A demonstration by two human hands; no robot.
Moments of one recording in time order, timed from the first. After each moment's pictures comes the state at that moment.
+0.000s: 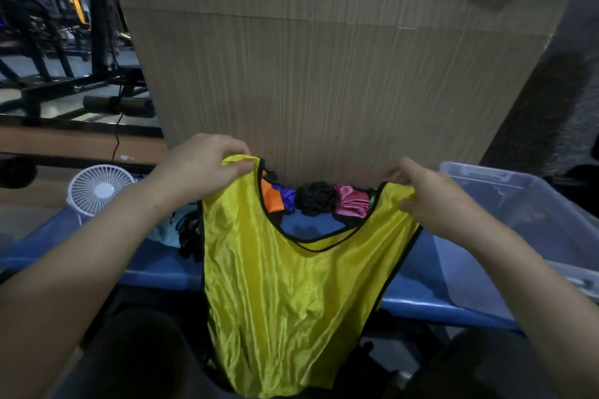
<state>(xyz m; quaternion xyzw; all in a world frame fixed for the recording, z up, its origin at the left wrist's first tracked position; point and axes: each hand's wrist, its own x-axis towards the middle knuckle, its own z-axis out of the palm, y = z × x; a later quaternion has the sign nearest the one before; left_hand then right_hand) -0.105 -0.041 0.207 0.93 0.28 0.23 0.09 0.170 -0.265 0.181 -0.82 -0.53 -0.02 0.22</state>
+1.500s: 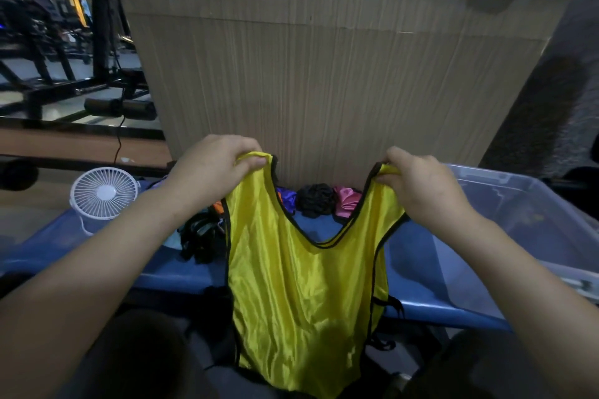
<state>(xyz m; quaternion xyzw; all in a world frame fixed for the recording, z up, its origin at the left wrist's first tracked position) -0.097 -0.053 0.204 0.92 0.24 0.29 0.09 0.147 -0.248 0.197 -0.81 -0.52 -0.16 0.20</state>
